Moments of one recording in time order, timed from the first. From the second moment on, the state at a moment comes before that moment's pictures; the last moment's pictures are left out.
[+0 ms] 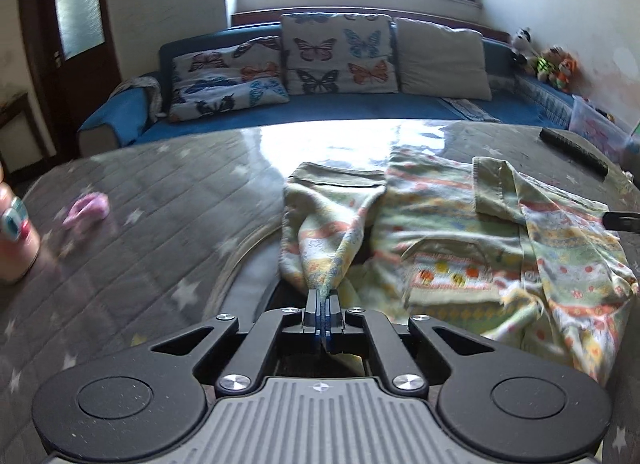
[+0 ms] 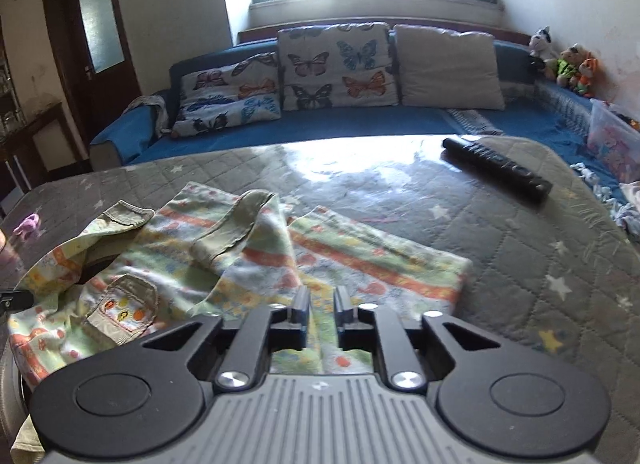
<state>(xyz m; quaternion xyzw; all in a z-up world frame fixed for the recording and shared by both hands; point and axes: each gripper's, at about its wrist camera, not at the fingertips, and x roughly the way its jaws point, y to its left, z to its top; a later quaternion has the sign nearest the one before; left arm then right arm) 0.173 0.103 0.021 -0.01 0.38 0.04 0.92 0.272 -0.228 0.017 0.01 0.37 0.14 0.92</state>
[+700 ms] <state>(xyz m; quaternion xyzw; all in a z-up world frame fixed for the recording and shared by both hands) 0.080 0.129 0.021 -0.05 0.40 0.08 0.91 0.290 -0.147 0.000 -0.02 0.37 0.22 0.90</state>
